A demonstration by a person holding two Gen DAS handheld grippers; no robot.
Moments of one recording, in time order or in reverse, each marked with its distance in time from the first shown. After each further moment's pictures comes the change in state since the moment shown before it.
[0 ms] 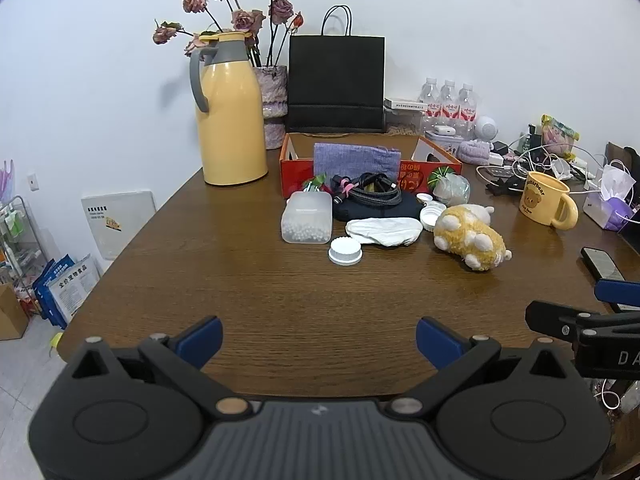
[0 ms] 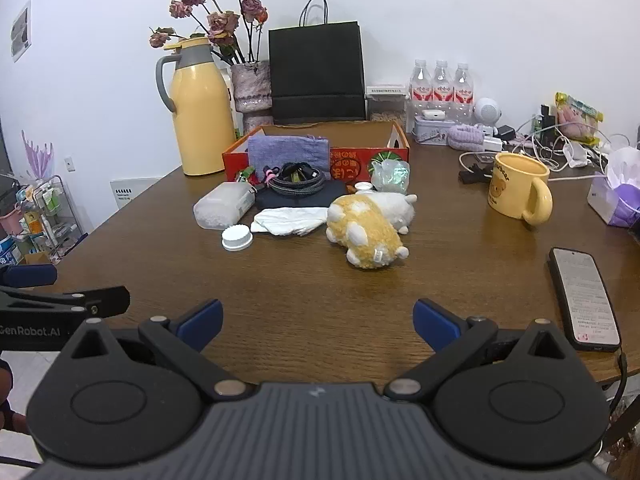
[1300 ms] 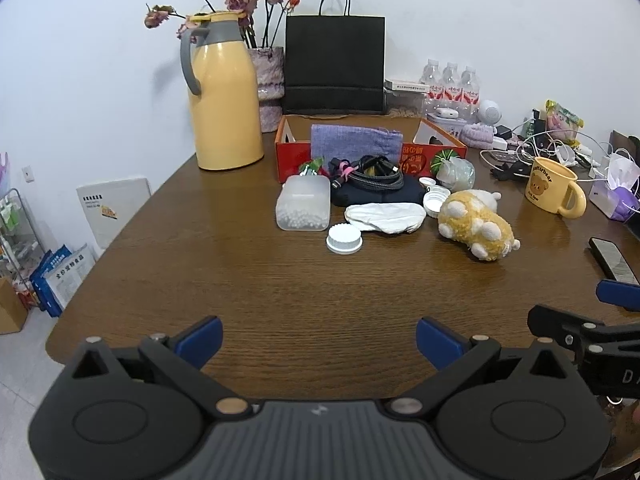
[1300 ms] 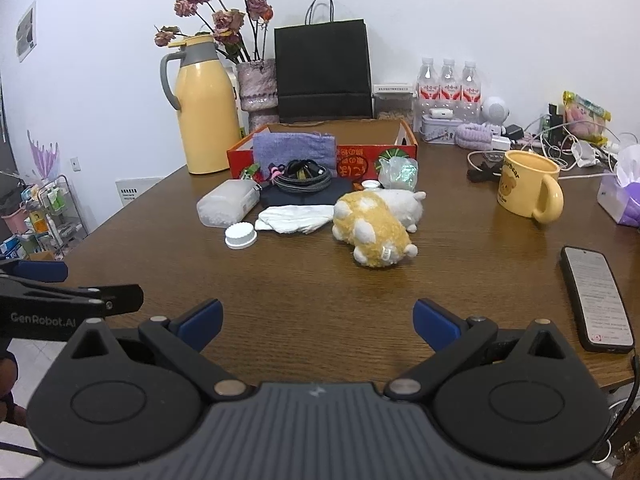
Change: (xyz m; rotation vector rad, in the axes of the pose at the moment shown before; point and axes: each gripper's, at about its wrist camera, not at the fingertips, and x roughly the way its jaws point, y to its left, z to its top) left arm 0.028 -0.002 0.006 0.020 0.062 -0.020; right arm 0.014 -0.003 -0.006 0.003 -0.001 0.018
